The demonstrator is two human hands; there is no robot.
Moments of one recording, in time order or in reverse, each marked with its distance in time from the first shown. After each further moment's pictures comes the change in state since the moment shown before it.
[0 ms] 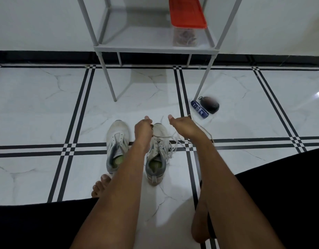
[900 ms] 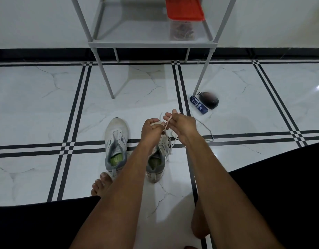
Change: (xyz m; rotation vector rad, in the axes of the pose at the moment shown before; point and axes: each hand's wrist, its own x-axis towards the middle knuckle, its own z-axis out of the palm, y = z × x) left_hand -0.011 -0.029 0.012 0.224 -0.120 0.127; right_hand 0.004 0.006 0.028 1.077 0.143 0.086
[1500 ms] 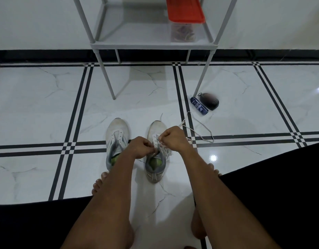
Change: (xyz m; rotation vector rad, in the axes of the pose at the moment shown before) left_hand 0.008 -0.031 -0.067 0.800 -0.258 0.015; right_hand 0.004 0.049 -0.009 -0.911 -0.128 -0.121
